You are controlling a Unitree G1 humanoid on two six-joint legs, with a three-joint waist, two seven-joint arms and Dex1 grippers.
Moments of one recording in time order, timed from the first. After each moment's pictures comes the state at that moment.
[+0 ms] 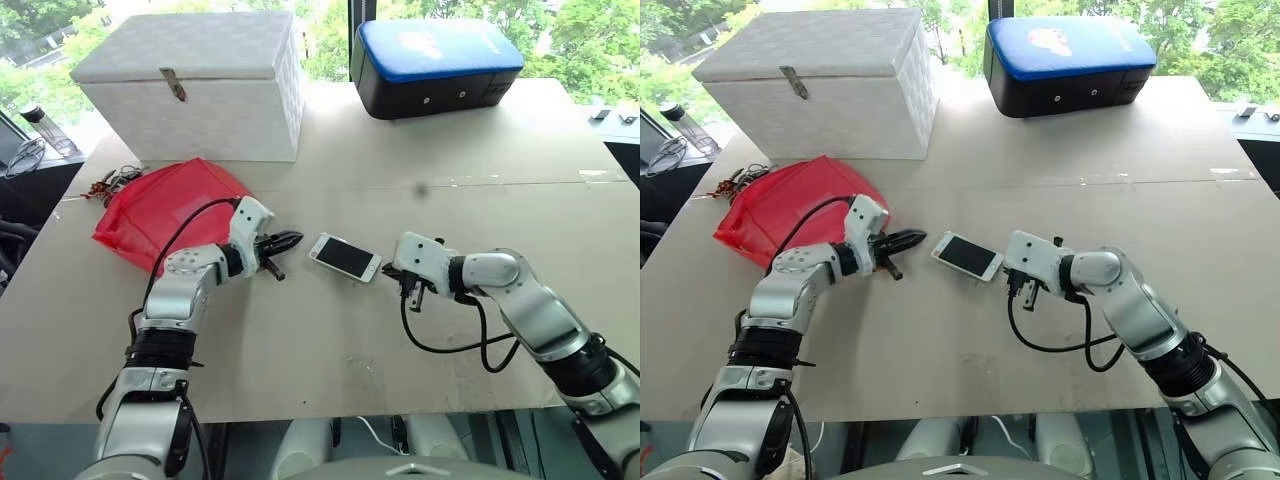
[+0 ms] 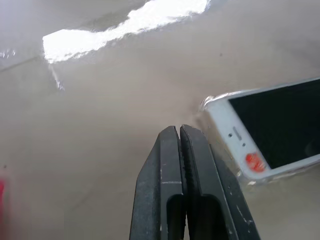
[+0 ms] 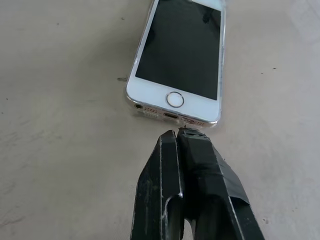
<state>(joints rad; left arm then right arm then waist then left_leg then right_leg) -0.46 0.54 0.02 0.26 -0.26 0.37 -0.88 -0.47 -0.55 0.42 -0.33 -0.04 0.65 0.86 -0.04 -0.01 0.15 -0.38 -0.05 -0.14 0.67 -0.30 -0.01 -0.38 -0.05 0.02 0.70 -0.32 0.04</state>
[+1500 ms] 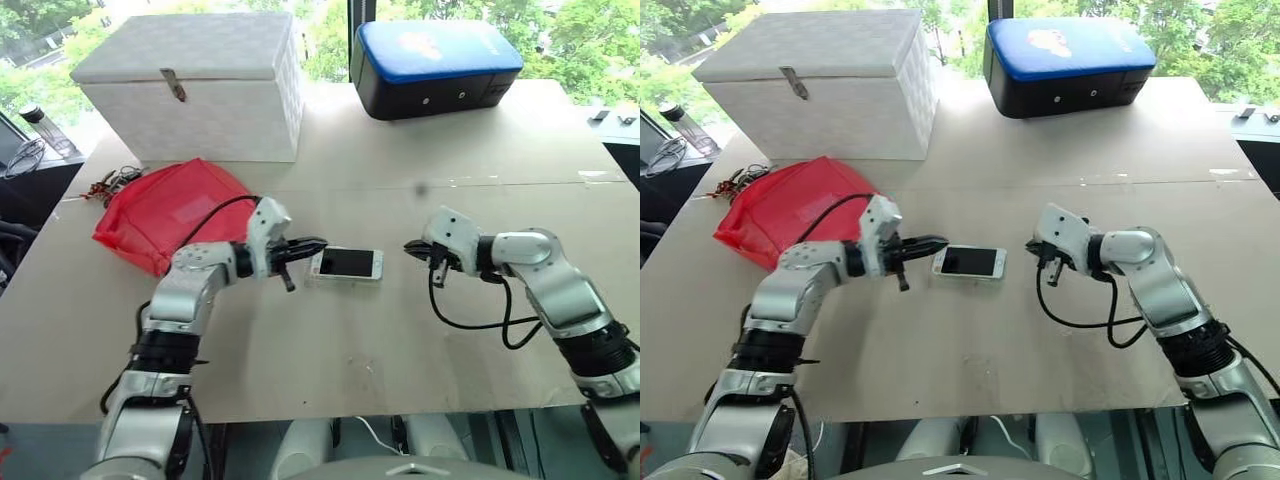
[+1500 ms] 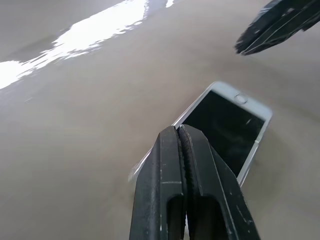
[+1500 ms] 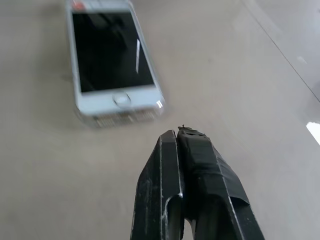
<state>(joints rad) -0.45 0.50 -0.09 0.12 -0.30 0.40 -1.06 -0.50 -0.53 0.26 -0.22 0.06 0.59 0.92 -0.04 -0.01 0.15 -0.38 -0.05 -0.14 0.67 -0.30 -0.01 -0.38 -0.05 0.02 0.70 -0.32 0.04</state>
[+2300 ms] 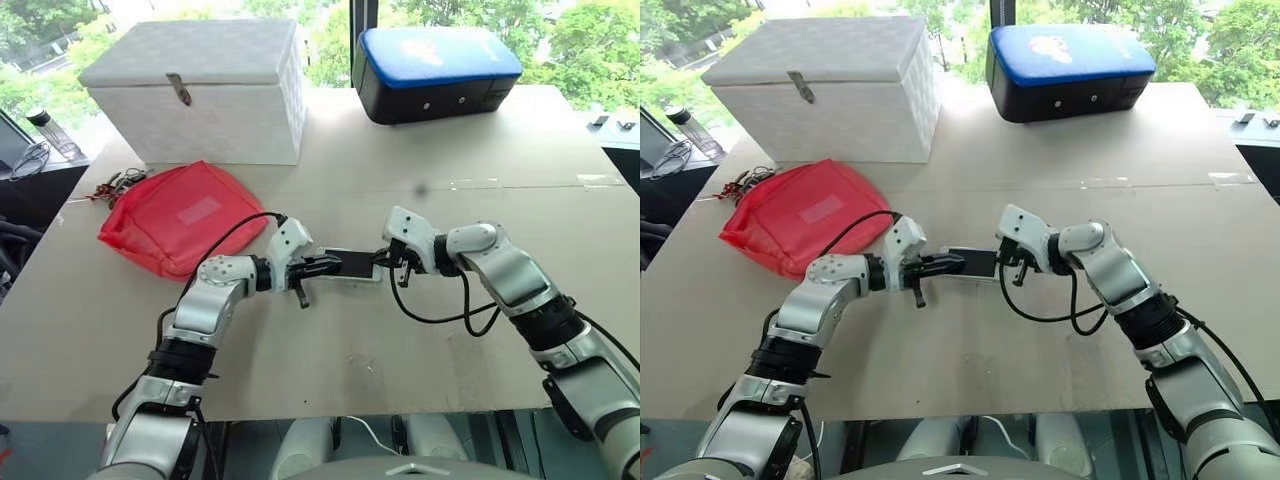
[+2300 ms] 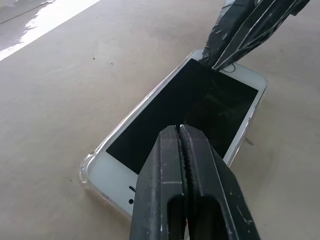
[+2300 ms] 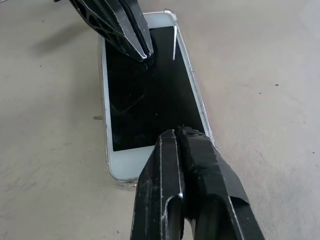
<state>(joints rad) -0.39 0.51 -0.13 0.13 -0.24 0.32 -1.01 -0.70 -0.45 0.44 0.04 0.04 0.67 0.99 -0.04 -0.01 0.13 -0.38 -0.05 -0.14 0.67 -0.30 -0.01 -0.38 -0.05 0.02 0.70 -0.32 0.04</state>
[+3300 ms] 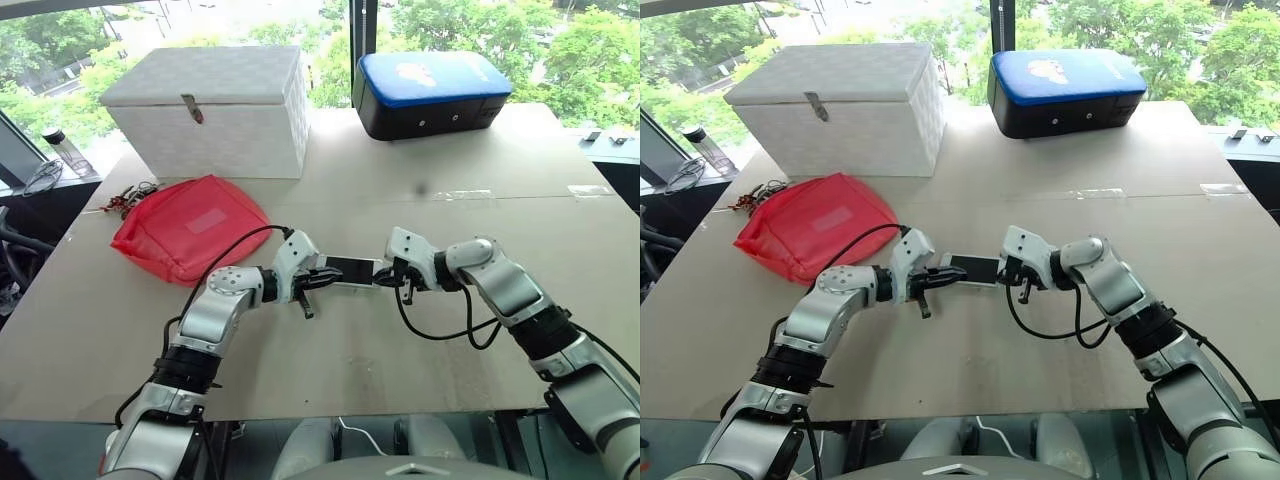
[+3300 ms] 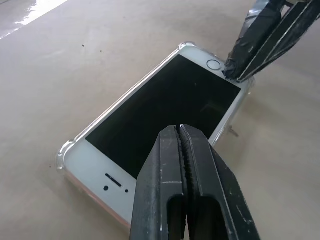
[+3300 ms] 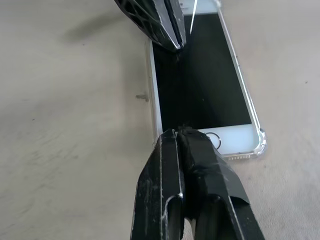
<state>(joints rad) -0.37 0.47 -0.15 0.13 -0.23 0.37 -0.96 -0.51 -0.42 0.38 0.09 0.05 0.43 0.99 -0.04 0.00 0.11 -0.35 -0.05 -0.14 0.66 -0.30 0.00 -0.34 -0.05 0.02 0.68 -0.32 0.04</state>
